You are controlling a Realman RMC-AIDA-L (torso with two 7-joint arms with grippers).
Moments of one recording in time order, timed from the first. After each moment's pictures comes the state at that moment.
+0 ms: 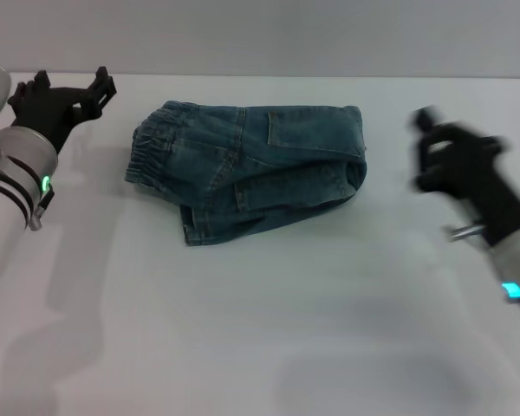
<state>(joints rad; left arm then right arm) -0.27 -2.06 1.92 1.01 -1.28 0.33 0.71 0.25 2.09 -2.23 -0.54 0.48 -1.07 0.07</state>
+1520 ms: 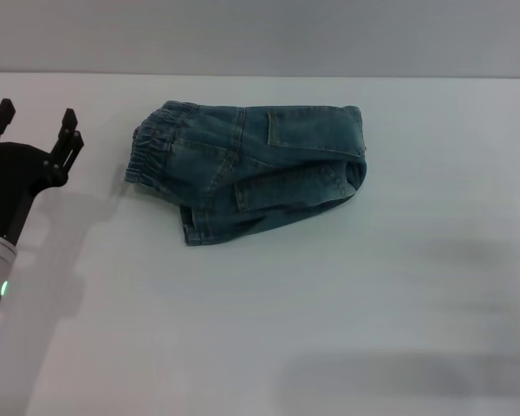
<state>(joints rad) -0.31 -2.07 2.30 0.33 -0.82 1.20 0.05 0.16 2.09 -2.16 -0.27 0.68 -1.45 0.06</state>
